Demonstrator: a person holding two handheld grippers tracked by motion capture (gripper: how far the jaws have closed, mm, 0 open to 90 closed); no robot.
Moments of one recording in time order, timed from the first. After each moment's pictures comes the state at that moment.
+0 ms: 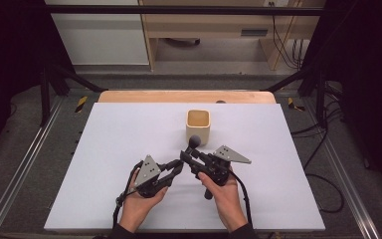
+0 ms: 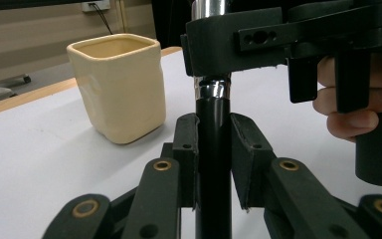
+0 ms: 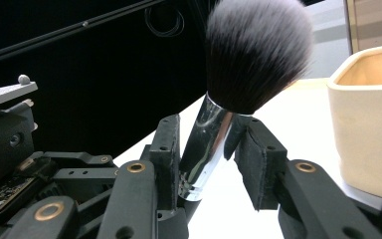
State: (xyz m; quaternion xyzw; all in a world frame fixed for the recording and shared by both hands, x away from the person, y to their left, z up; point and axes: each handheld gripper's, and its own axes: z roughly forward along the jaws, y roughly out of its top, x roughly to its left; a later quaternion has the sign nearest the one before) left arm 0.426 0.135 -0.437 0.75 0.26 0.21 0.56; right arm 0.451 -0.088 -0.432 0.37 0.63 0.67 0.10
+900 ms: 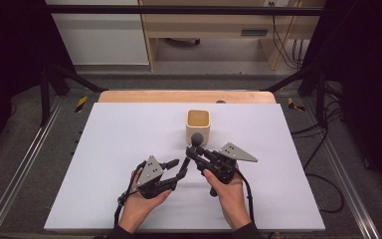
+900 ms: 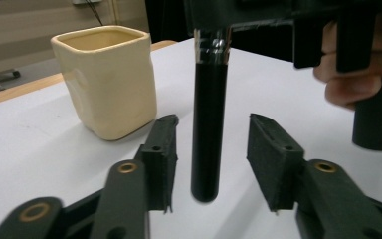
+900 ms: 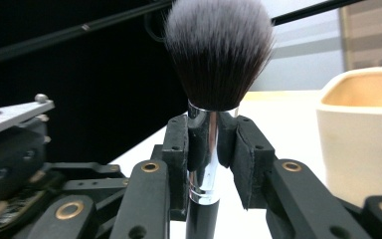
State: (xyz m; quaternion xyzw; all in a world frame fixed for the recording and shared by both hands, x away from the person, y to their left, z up) left arm 0.427 0.129 -0.439 0.76 0.26 0.20 0.56; right arm 0.451 -0.102 -0.418 0.36 0.64 0.67 0.14
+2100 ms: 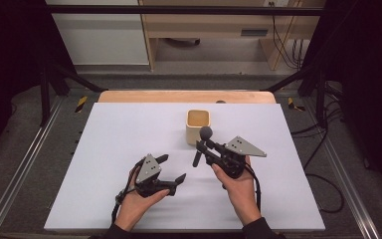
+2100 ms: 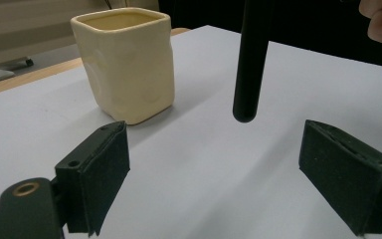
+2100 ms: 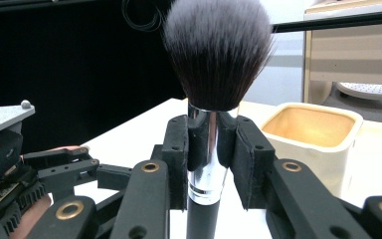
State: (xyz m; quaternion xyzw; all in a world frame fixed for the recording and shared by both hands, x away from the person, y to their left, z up) left arm 0.435 0.137 -0.446 0.77 0.28 0.21 0.54; right arm 0.454 -0.121 -0.396 0.35 0.66 0.63 0.20
